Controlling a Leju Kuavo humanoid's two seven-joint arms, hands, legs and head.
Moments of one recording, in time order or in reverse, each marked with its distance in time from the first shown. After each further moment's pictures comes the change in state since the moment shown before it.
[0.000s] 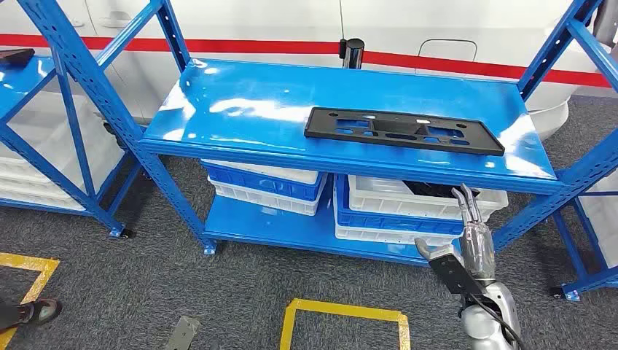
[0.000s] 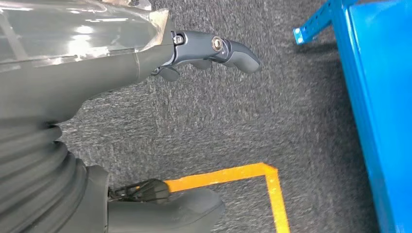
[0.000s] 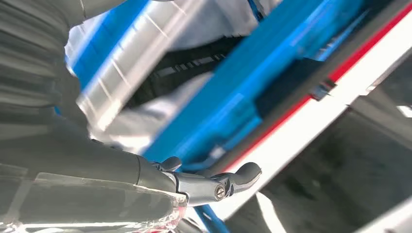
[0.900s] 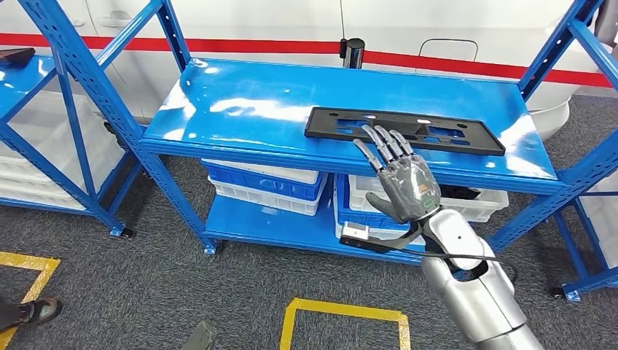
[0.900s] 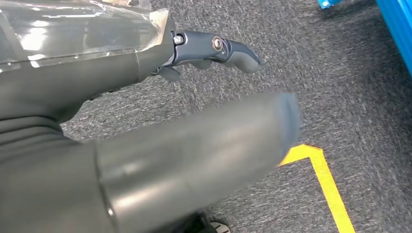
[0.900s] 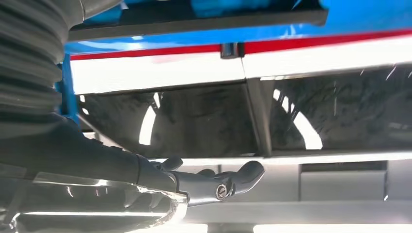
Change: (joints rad) left arm 0.003 -0.001 -0.057 0.013 -0.114 -0.014 0.131; right arm -0.354 -0.095 0.472 -0.059 0.558 0.035 0.284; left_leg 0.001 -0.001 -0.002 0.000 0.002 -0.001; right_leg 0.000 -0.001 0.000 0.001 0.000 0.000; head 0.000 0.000
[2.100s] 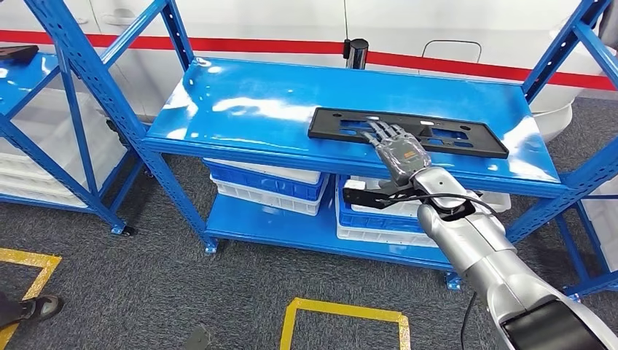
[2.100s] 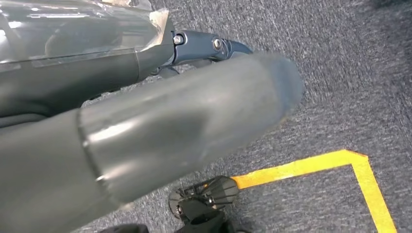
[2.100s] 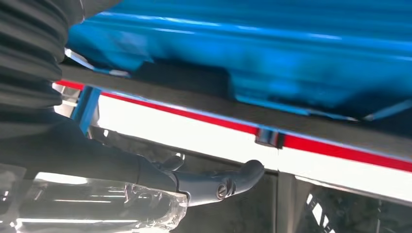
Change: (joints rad) left arm 0.001 -0.003 0.017 0.008 -0.018 0.003 0.117; right arm -0.390 0.023 0.235 0.617 -0.128 0.126 0.103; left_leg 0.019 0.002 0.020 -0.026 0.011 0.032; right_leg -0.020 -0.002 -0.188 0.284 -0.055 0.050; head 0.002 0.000
